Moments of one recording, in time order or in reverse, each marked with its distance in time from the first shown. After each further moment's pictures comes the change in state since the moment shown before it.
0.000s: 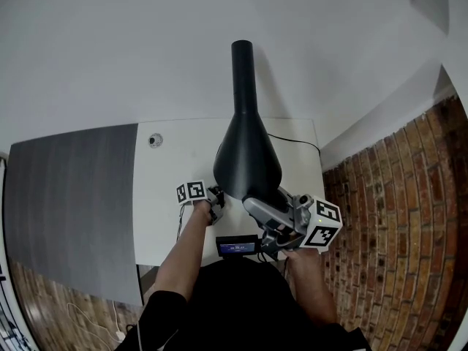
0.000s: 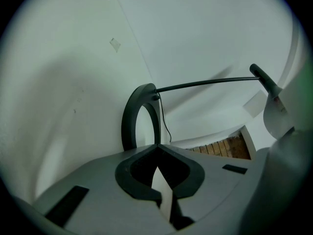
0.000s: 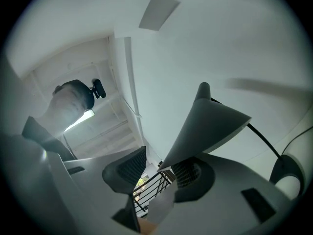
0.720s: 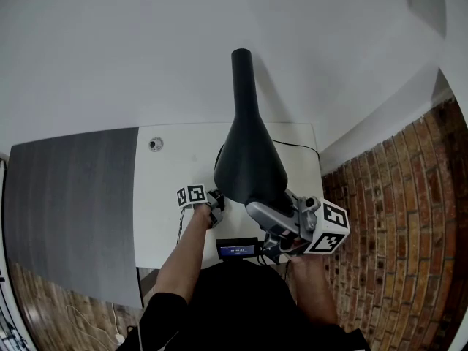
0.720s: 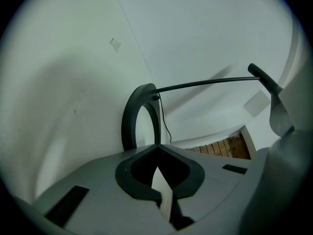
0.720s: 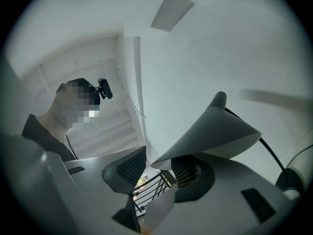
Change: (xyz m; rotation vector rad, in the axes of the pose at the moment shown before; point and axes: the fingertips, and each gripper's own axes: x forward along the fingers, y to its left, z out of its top) left arm -0.001 0.001 0.001 0.001 0.001 0.001; right arm 0.013 0.028 0.021 -0.075 -0.014 0.037
